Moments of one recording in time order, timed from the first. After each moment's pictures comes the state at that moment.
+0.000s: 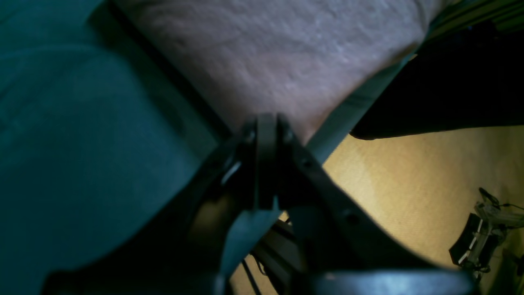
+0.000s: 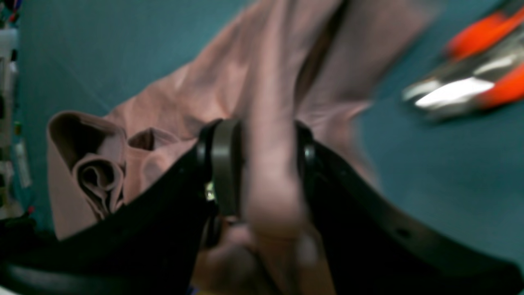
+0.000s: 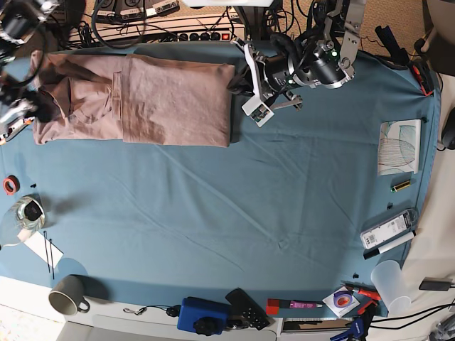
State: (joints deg) left arm 18.0 -4.3 15.7 116.6 -28.0 -25.8 63.0; right arm -3.7 39.6 49.2 58.8 66.6 39.9 -80.1
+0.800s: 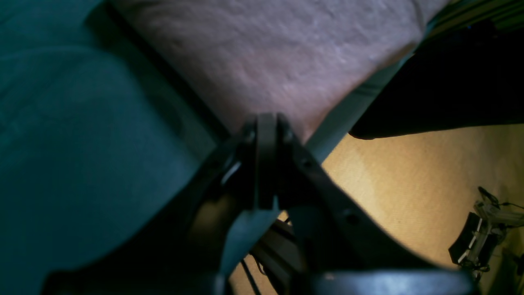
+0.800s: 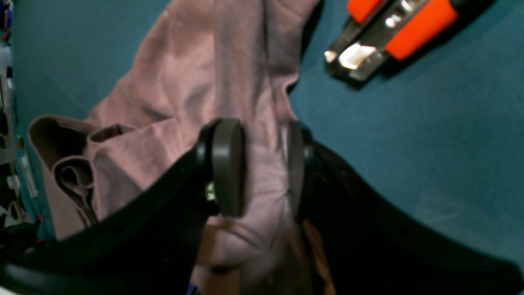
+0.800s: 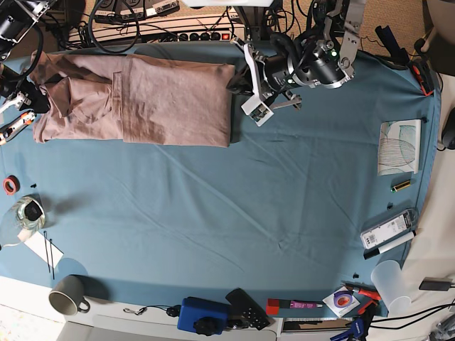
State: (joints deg) left arm 18.0 -4.3 15.7 116.6 -28.0 -25.8 63.0; right arm -3.2 39.2 48.9 48.8 63.2 40.2 -78.4
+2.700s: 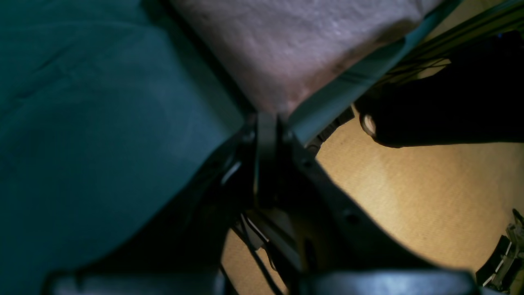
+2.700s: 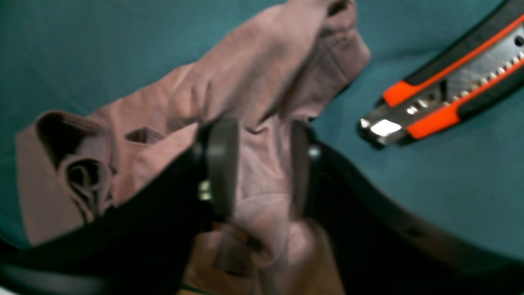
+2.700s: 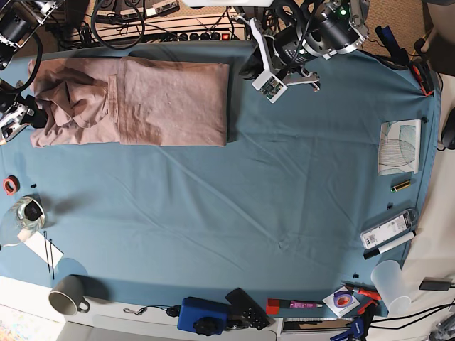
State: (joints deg) left arm 29.5 -4.5 15.6 132.5 -18.6 -22.3 63.4; right arm -2.9 36.9 50.0 64.3 61.3 40.0 -79.9
